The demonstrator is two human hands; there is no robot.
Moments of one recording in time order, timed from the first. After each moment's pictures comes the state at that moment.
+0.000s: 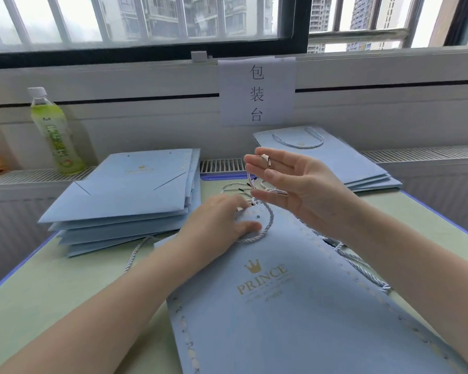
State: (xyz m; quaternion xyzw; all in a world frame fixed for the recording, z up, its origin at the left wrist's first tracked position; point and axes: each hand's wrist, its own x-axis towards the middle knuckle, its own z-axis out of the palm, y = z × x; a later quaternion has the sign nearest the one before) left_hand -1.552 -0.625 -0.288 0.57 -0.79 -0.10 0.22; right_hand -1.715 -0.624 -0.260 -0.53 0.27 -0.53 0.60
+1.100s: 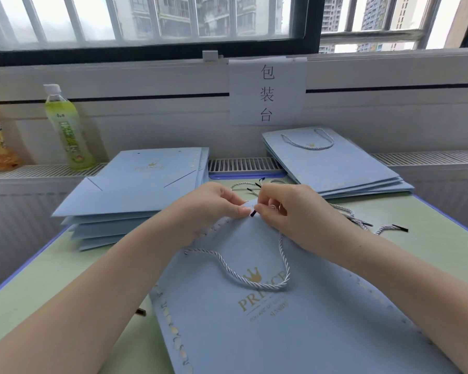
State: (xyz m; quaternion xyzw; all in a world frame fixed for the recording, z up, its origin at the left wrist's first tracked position) left_hand -1.528 -0.632 -0.263 0.56 -0.65 -0.43 0.29; right_hand -1.703 -0.616 -0.280 -0.83 0.46 -0.30 0.06
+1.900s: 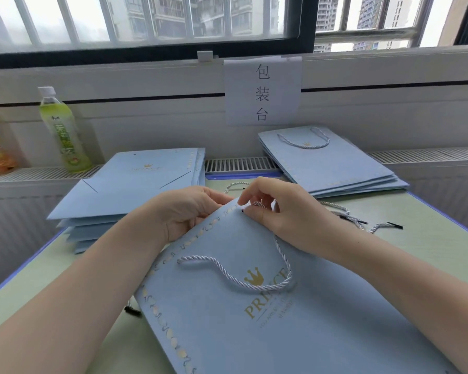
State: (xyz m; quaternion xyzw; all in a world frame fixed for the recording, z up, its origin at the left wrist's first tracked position) left_hand -1.516 -0.637 -0.258 0.51 -0.54 -0.62 0.25; right_hand -1.698 -0.615 -0.277 -0.83 0.41 -0.35 0.14
